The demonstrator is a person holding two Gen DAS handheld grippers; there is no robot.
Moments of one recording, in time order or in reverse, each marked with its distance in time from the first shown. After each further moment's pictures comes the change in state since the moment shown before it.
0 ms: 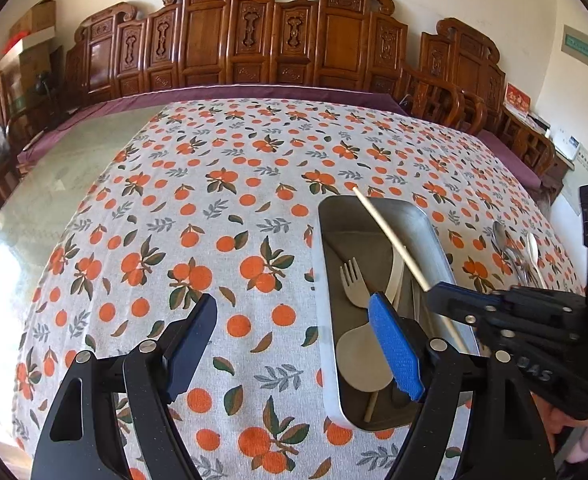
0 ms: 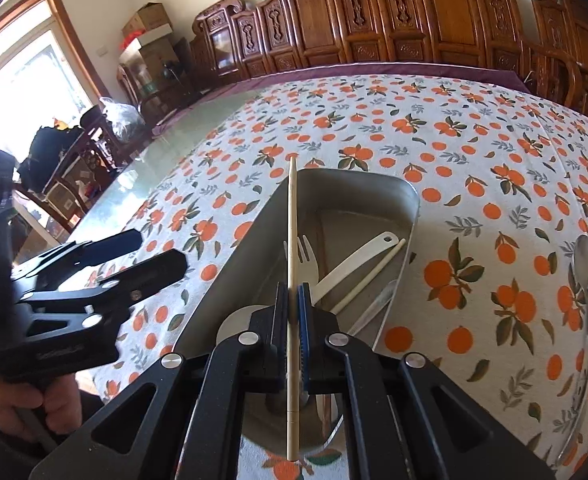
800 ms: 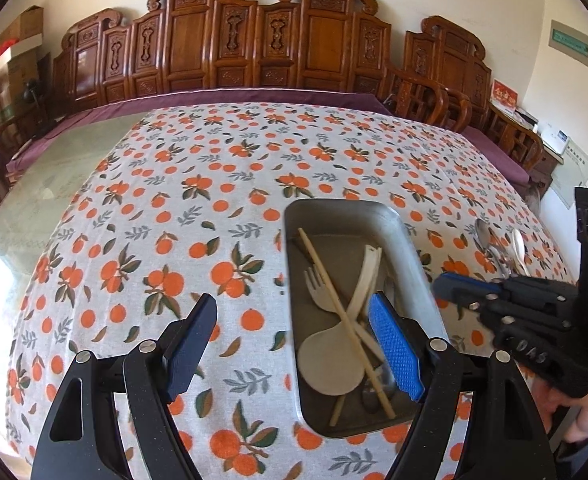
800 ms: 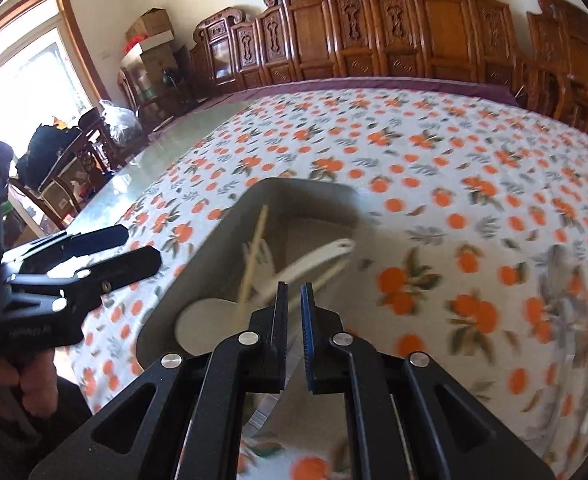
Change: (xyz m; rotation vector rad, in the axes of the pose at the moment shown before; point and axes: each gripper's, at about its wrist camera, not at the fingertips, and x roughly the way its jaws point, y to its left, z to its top) left arm -0.001 -0.027 0.002 0.035 -0.008 -0.044; right arm -0.028 -0.040 -0.008 -0.041 -0.058 -0.031
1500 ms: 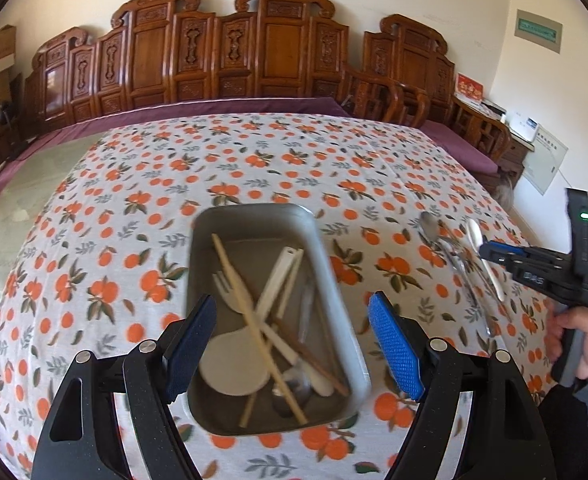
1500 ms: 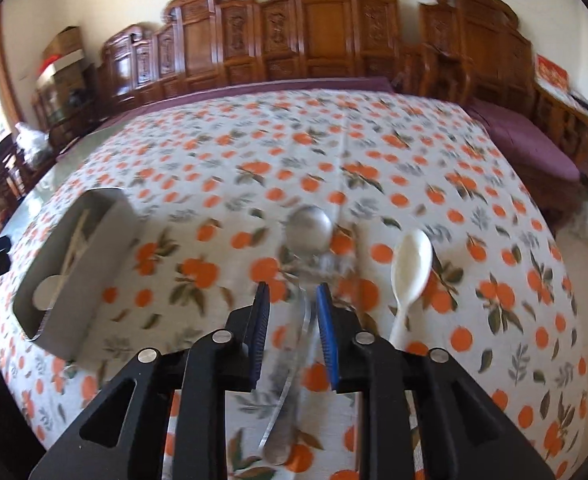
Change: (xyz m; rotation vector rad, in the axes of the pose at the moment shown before) left arm -0.005 -0.066 -0.008 0.069 -0.028 -0.089; right arm -0.072 -0.166 -0.041 0.124 -0.014 -0.316
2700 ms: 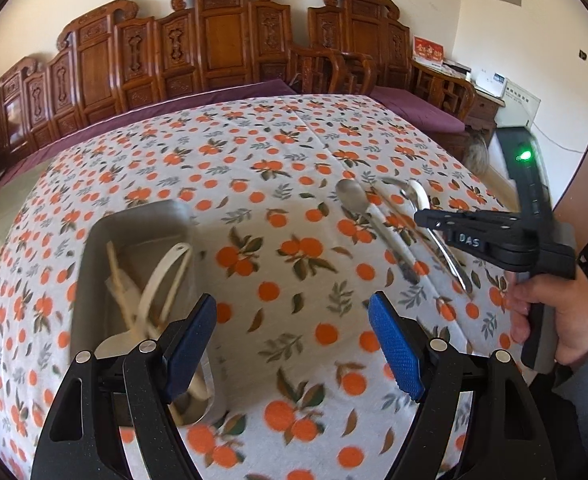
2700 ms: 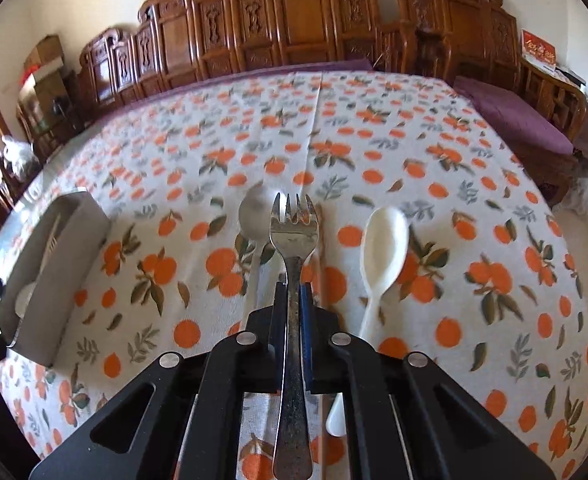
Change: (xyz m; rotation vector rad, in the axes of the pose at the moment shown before) left arm 0.027 -0.107 -0.003 0.149 0.058 -0.043; right arm 0.014 -0.030 -0.003 0.061 0.018 -0.015
